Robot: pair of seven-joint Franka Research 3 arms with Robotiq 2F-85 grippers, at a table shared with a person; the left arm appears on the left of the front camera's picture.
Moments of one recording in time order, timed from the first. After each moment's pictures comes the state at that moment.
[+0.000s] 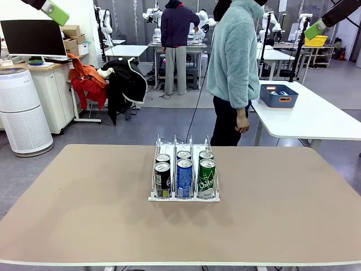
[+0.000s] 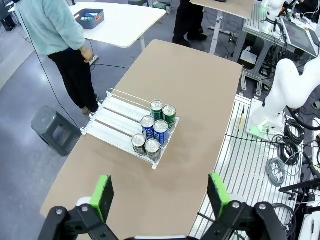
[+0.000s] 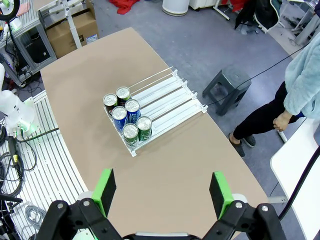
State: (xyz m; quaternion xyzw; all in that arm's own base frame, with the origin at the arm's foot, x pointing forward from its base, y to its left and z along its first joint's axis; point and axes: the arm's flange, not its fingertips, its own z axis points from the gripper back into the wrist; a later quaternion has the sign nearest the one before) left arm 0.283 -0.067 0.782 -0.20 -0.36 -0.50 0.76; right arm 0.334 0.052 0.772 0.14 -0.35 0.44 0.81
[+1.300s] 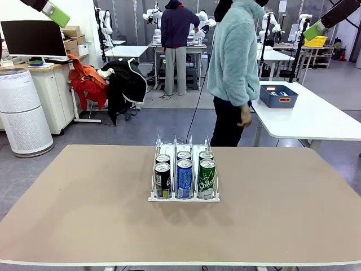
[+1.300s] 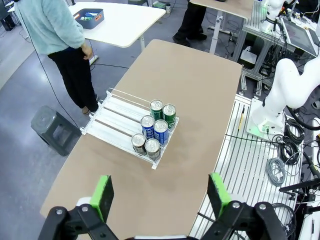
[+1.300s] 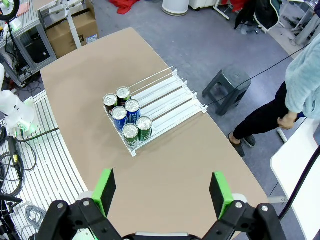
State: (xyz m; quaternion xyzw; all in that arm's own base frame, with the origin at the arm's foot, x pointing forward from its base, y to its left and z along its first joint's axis) left arm 0.283 -0.066 0.782 -0.20 -0.36 -0.50 0.77; right arm 0.334 0.052 0.772 0.14 -0.35 0.44 0.81
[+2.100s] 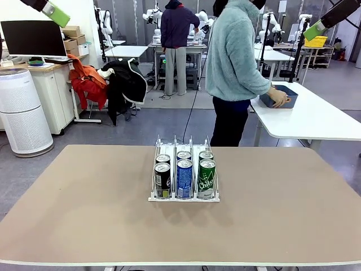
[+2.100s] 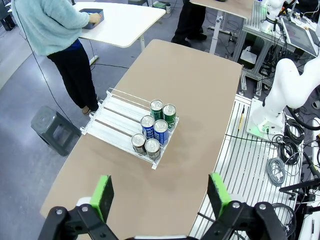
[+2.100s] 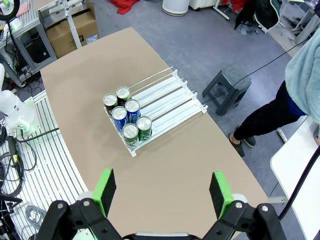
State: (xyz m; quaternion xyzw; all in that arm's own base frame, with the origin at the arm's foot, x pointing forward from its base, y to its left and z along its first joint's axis) left arm 0.283 -0.066 0.782 -0.20 -0.36 -0.50 0.77; right arm 0.334 0.052 0.772 0.14 -0.35 0.44 0.81
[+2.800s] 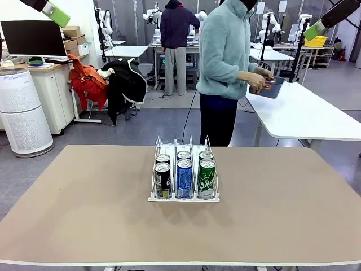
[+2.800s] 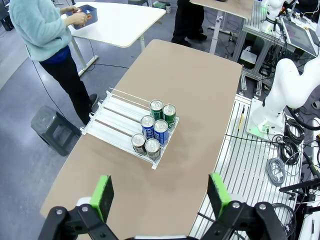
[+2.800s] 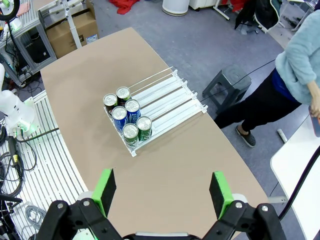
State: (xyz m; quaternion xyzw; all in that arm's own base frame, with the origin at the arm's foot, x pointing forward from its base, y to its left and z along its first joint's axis) left arm 0.283 -0.066 0.782 -0.20 -0.36 -0.50 0.77; right arm 0.334 0.052 0.772 0.14 -0.35 0.44 0.81
